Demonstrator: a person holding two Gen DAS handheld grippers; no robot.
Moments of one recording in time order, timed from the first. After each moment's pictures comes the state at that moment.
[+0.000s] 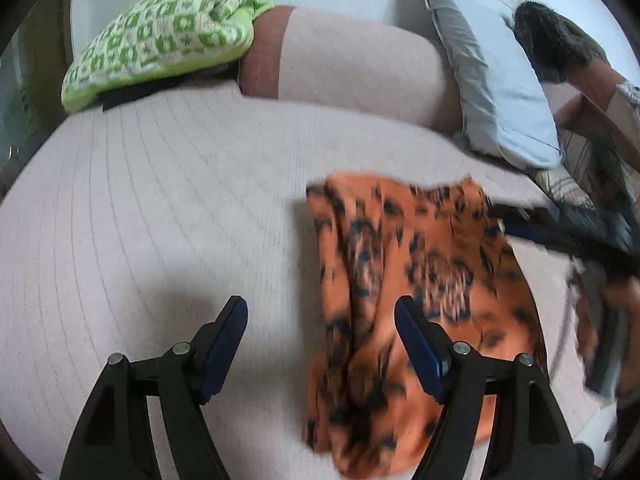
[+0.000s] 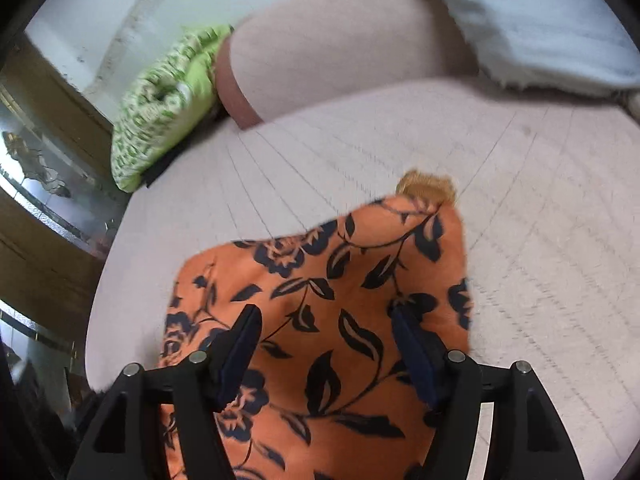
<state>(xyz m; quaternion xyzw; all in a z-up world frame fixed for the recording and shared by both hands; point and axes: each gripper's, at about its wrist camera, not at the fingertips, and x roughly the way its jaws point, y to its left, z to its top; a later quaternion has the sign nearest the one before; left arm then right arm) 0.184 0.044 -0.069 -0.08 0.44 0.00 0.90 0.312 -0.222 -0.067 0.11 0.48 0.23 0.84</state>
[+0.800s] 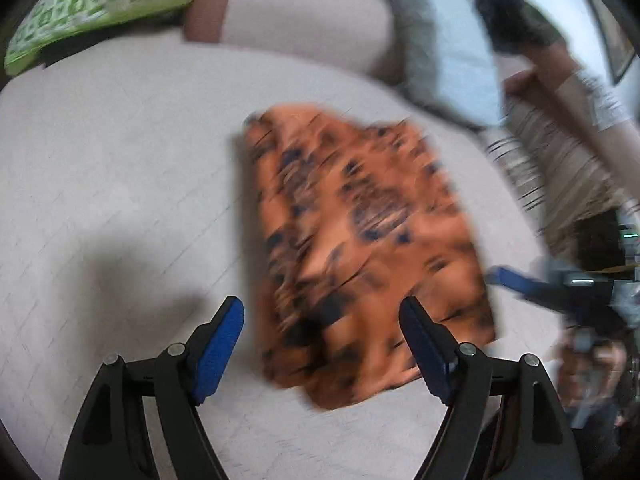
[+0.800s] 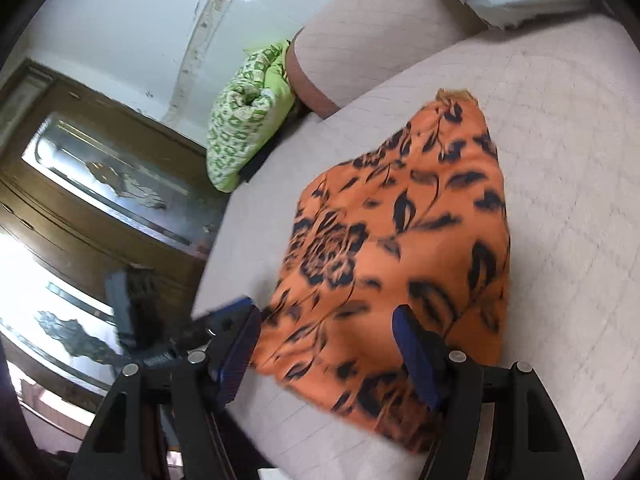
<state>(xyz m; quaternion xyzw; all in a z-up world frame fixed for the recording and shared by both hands) 0.152 0.052 -0.097 -0.12 0.52 -0.11 0.84 0.189 -0.274 -0.070 0.26 0.47 0.36 0.76</state>
